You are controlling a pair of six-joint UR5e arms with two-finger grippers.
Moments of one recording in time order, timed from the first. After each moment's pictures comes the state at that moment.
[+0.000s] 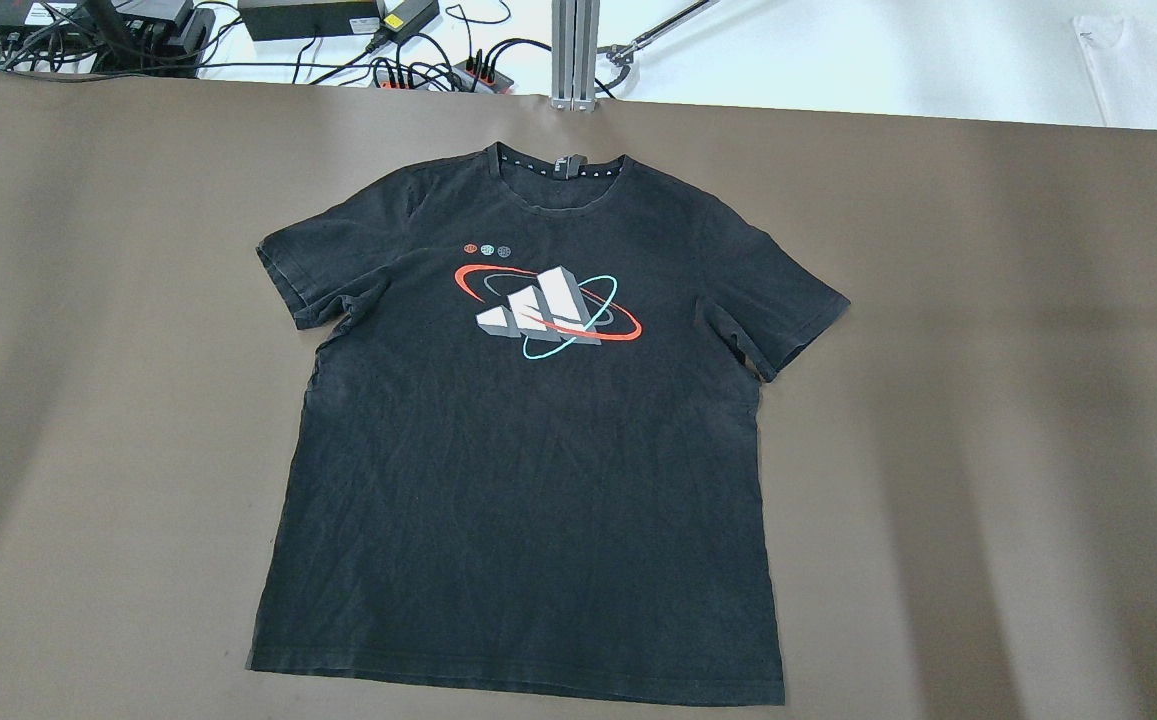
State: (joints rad) left arm -1.39 -1.80 -1.32 -2.18 -1.55 -0.32; right arm 1.53 -1.55 1.61 -1.20 1.85 -0.03
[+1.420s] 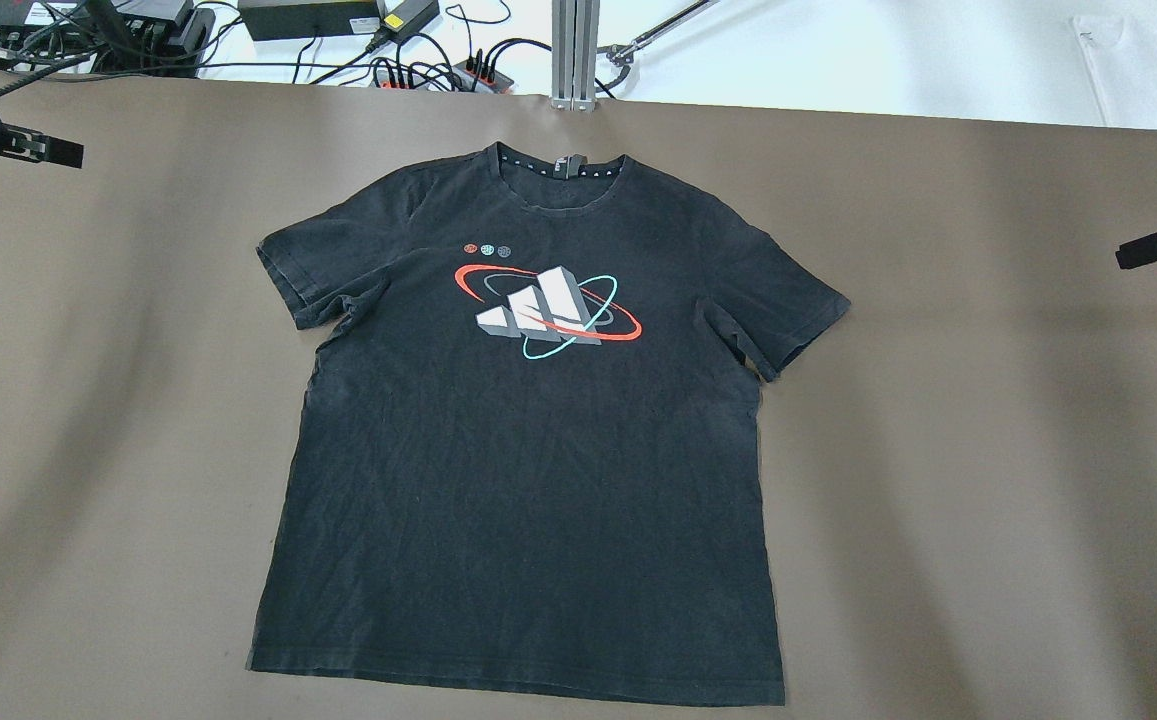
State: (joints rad) left arm -1.21 -1.92 -1.33 -2.29 -1.84 -0.62; right arm 1.33 -1.38 1.61 -1.19 2.05 0.31
